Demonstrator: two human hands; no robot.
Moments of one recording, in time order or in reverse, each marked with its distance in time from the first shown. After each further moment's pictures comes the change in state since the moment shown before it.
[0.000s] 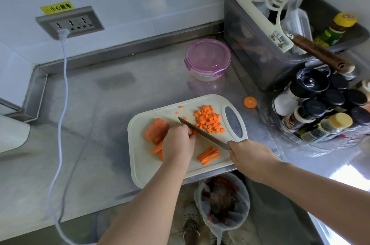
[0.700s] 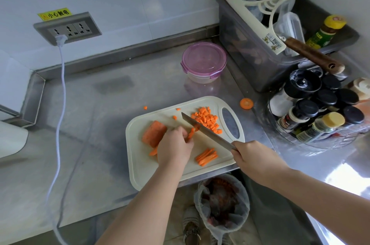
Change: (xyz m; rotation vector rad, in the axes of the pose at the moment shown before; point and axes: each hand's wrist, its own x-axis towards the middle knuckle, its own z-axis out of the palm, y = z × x) left_hand -0.001 -0.008 -0.001 -0.002 -0.012 -0.015; right_hand -0.019 0.008 -0.005 0.183 0.073 0.036
